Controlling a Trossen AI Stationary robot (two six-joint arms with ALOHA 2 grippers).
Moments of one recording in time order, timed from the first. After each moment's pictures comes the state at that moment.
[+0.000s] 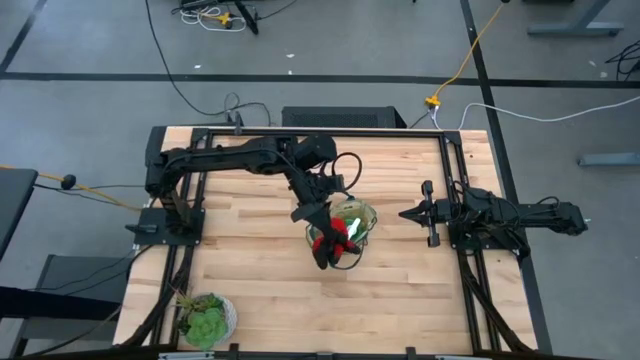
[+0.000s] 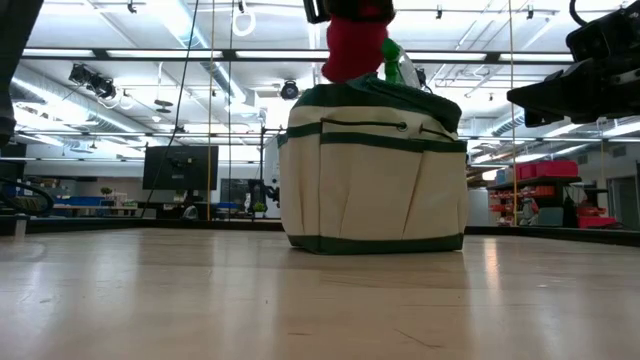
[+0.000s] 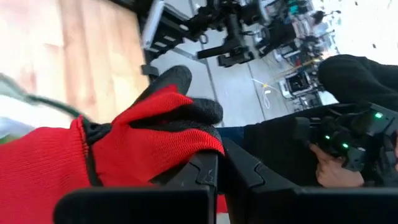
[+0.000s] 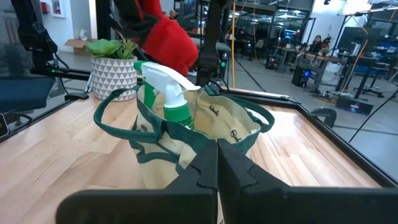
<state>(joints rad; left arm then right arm) 0.11 1.80 1.79 -0.70 0.95 -0.36 -0.01 0.07 0.02 0.02 -0.07 -0.14</state>
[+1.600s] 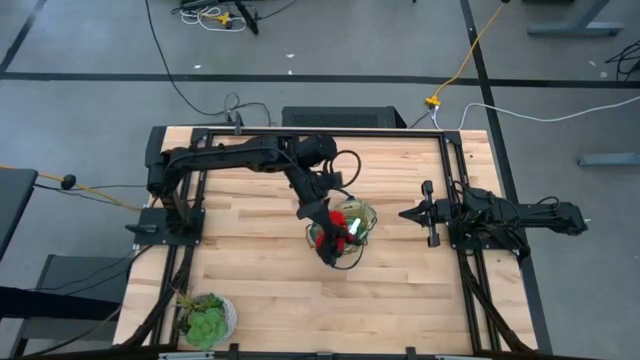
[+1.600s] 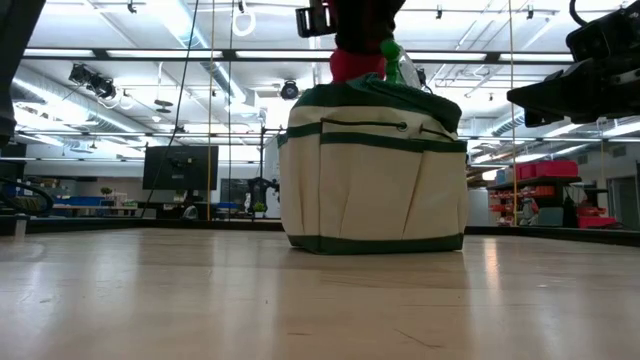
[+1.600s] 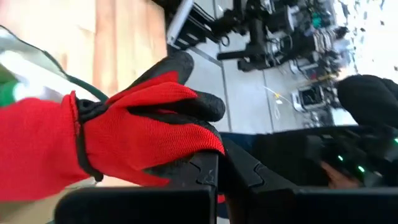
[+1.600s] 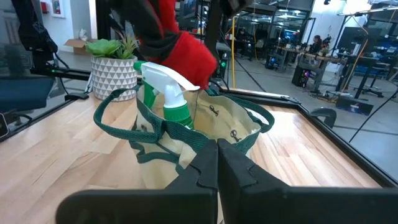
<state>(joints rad) 0.13 1.80 1.79 -0.76 0.89 -0.41 -0.01 0.07 0.02 0.02 -0.07 -0.14</state>
